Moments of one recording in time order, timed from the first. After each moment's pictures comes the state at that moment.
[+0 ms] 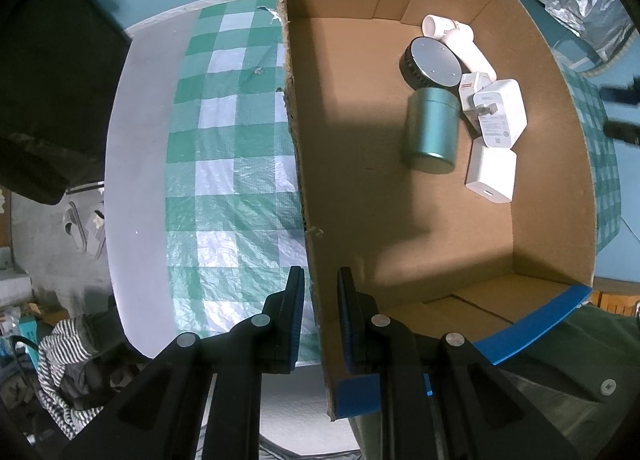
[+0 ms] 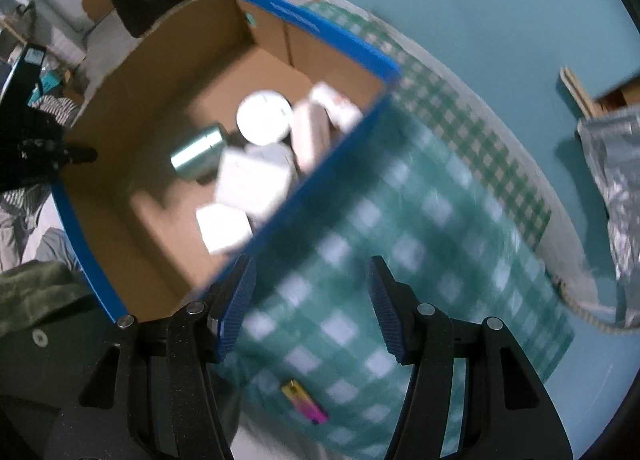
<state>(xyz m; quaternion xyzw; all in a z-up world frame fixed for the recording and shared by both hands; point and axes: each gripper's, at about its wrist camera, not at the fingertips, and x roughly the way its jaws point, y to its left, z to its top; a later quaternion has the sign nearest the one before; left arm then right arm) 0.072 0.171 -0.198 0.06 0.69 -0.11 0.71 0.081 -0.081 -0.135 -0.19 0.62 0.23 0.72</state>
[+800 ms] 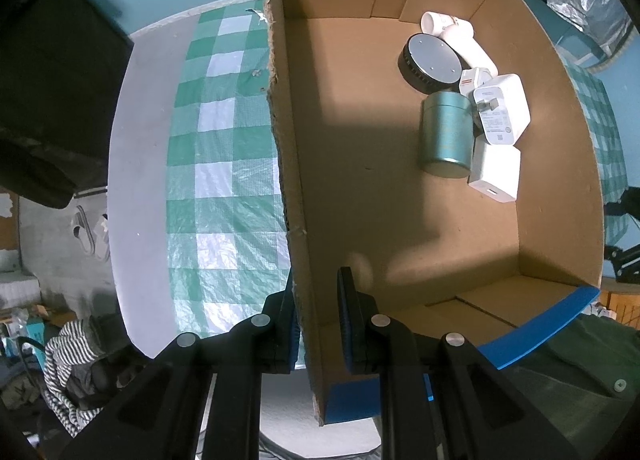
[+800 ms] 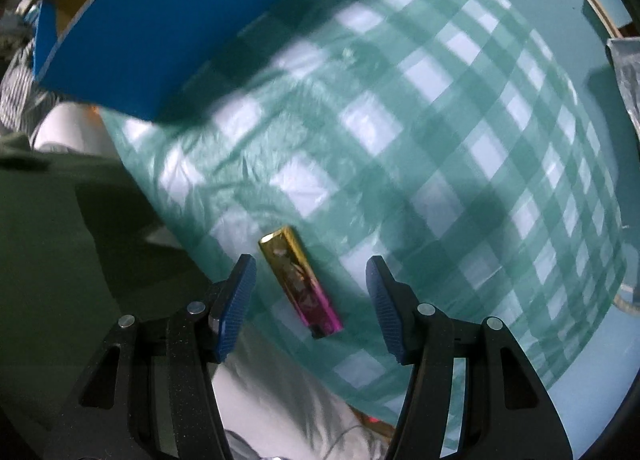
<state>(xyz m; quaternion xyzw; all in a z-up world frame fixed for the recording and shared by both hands) 0.064 0.155 -0.196 0.08 0.68 -0.10 0.72 -0.038 -0.151 -0.240 -0.22 0.68 0.25 0.65</state>
